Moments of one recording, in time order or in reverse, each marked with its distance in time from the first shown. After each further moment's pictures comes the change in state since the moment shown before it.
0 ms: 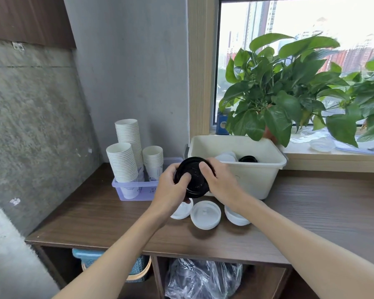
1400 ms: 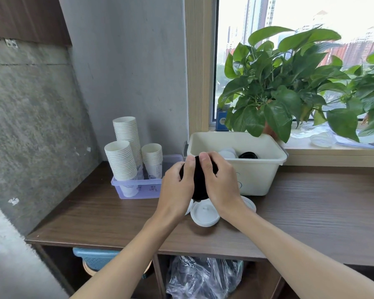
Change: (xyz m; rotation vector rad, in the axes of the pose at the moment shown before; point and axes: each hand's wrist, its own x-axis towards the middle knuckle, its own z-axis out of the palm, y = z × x) left_hand -0.009 0.006 0.014 0.136 0.080 0.166; right_hand -0.020 -0.022 0.014 0.117 0.316 -0.087
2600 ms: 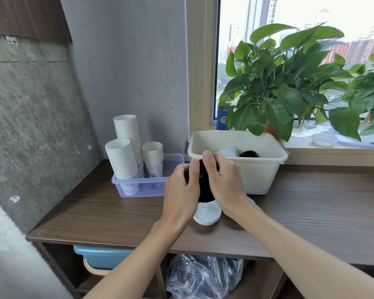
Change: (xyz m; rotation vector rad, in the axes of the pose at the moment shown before) left_hand -0.008 -0.002 0.012 0.172 0.118 0.074; right_hand 0.001 -0.004 -0.009 -0.117 -0.051 0.001
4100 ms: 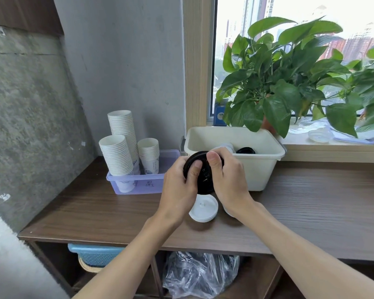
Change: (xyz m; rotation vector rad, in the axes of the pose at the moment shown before) left_hand 0.007 -0.012 0.003 -0.113 -0.073 0.191; right_hand 0.002 0.016 -0.006 -0.022 0.089 -0.084
